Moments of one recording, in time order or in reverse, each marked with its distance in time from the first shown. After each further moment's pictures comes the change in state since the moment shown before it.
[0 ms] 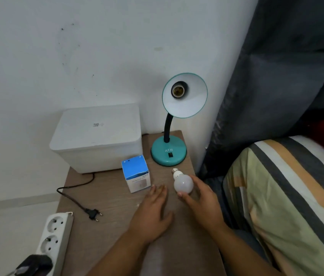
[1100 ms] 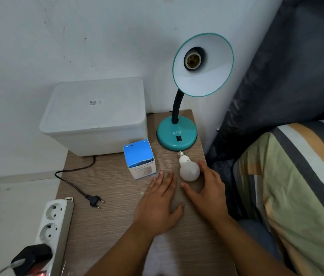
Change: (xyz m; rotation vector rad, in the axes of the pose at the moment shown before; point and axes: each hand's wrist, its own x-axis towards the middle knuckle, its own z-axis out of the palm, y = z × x) left_hand 0.009 -0.016 0.031 0.192 0.067 0.072; right_hand 0.015 0.017 0.020 -0.207 0.030 -0.014
